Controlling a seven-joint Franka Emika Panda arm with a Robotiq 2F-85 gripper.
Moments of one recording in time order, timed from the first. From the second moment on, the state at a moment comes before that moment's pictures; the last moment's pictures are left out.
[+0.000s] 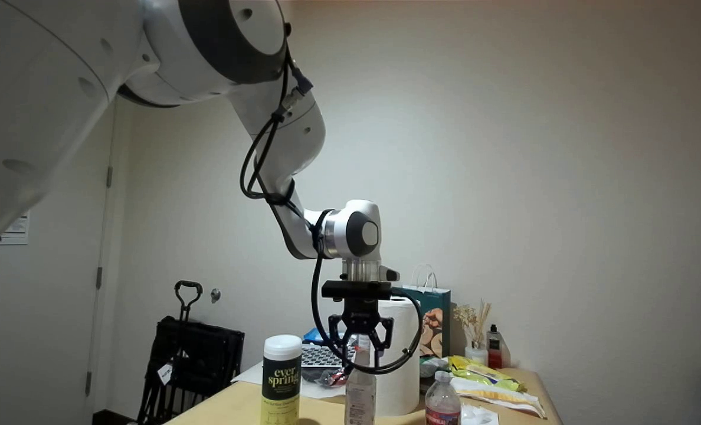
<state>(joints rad) -0.06 0.37 -0.04 -1.91 -0.05 2.23 -0.20</state>
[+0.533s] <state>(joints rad) -0.06 0.36 -0.04 -1.91 -0.05 2.23 -0.15</state>
